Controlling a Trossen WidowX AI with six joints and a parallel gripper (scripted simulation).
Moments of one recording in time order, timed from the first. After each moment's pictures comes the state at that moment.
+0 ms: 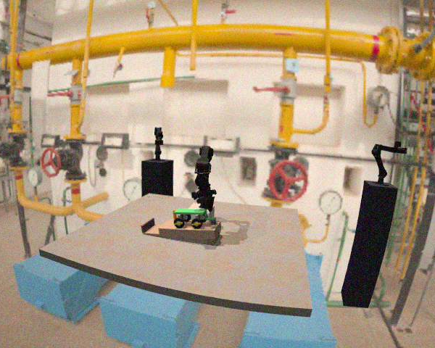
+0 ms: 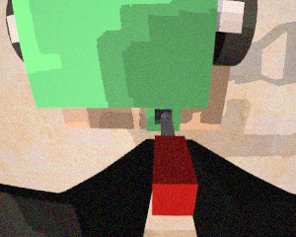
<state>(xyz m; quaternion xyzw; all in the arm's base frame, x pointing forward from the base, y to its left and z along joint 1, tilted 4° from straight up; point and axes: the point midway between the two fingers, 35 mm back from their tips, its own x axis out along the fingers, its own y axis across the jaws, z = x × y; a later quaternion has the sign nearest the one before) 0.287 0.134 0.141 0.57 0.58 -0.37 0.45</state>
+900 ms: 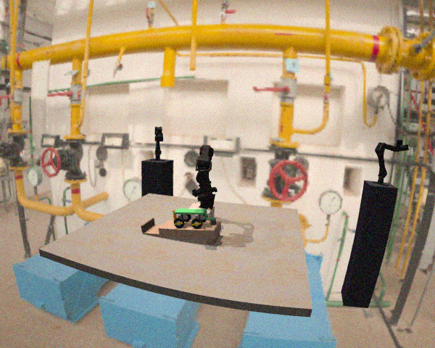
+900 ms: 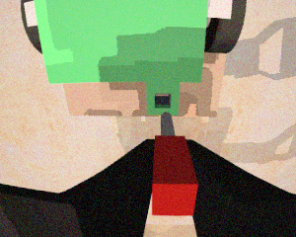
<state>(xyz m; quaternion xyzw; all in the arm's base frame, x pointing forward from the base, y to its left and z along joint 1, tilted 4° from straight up) 0.285 0.137 0.156 0.57 0.58 -0.36 0.45</state>
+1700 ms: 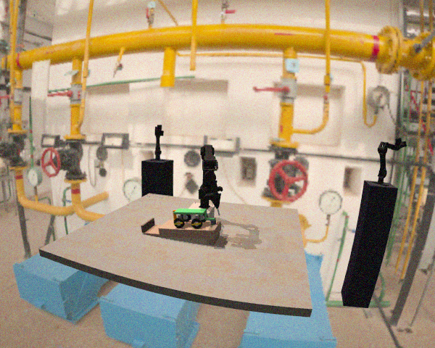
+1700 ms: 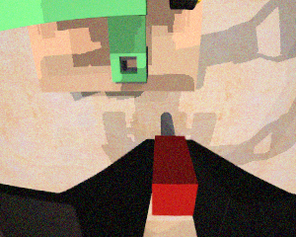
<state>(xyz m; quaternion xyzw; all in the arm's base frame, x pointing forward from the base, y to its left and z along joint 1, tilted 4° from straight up) 0.259 0.162 0.156 0.57 0.59 -0.37 0.45</state>
